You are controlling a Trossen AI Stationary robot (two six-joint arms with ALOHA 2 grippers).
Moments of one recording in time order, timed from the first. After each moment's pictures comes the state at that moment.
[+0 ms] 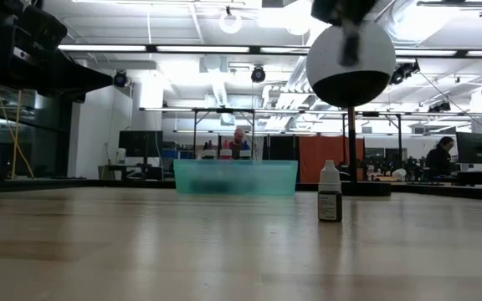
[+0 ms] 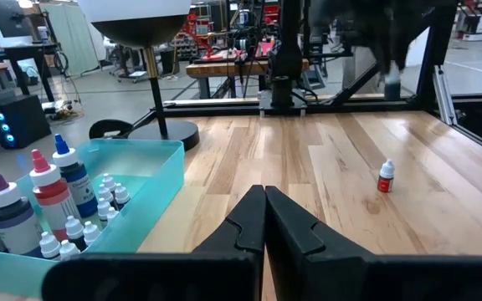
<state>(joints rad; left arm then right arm) 0.02 0.06 0.04 -0.01 -0.09 0.07 0.34 1.71 1.55 -1.04 -0.03 0.28</state>
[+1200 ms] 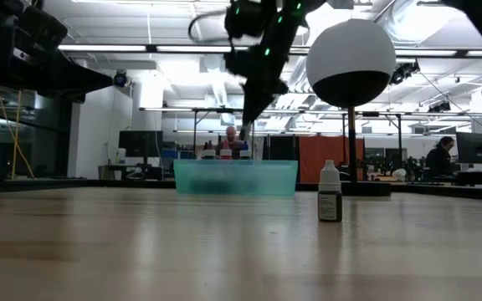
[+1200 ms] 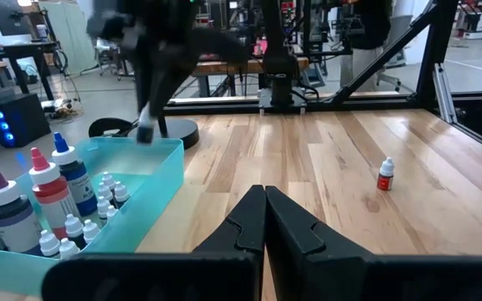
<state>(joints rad) 0.02 0.06 0.04 -0.02 -0.09 0.07 -0.29 1.99 1.80 -0.90 0.15 0.05</state>
